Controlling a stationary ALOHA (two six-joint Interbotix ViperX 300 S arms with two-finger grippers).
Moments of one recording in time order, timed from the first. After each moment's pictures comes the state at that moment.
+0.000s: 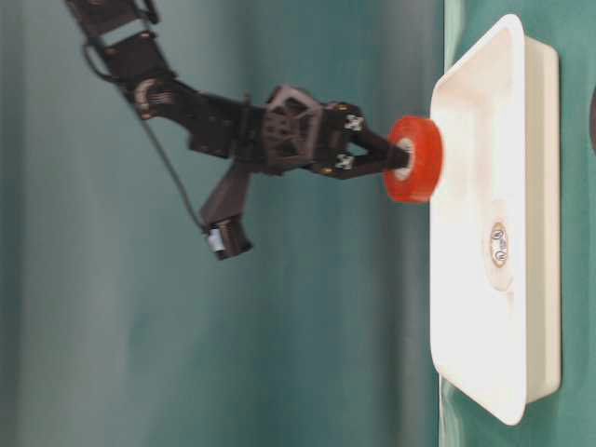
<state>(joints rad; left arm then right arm) 0.02 -1.12 1.19 -0.01 0.19 -0.01 -0.46 0.20 0.20 -0.20 0.79 0.03</state>
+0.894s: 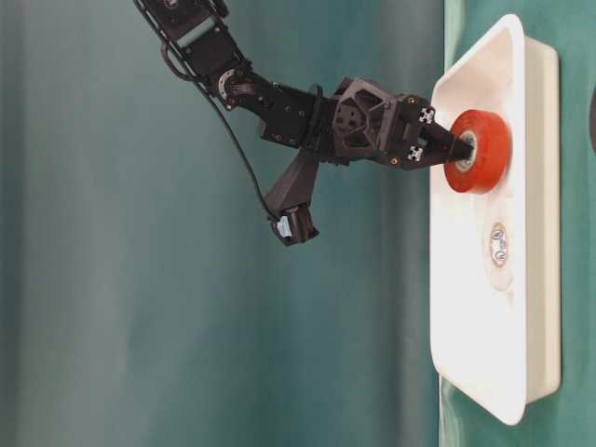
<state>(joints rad) 0.02 -1.12 1.19 -0.01 0.19 -0.01 -0.50 0.27 0.29 -0.20 0.64 0.04</state>
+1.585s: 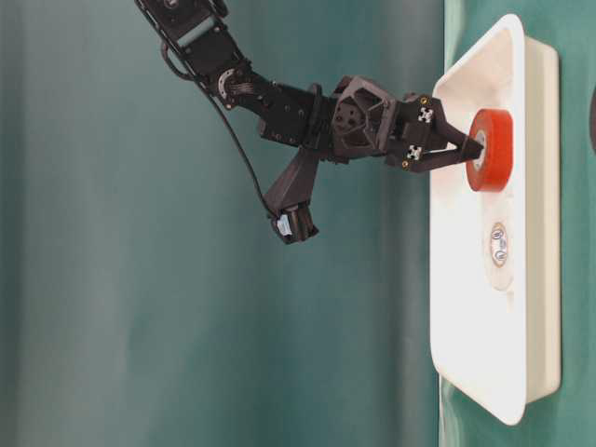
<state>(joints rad) 0.02 -1.12 1.19 -0.01 0.19 -0.01 -0.50 0.27 0.29 -0.20 0.64 0.05</state>
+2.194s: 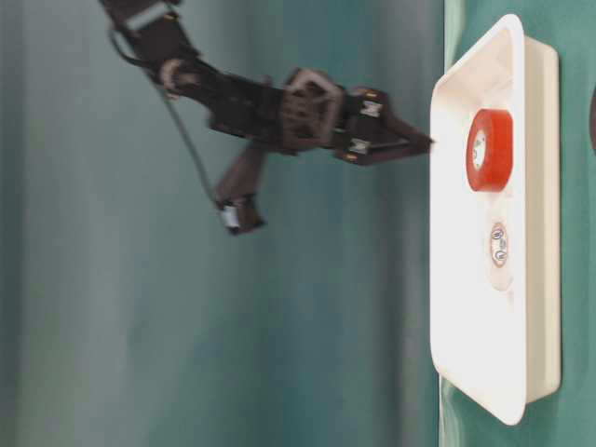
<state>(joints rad) 0.02 -1.13 1.19 0.00 0.19 -0.01 -0.50 0.15 0.26 -0.20 0.77 0.05</state>
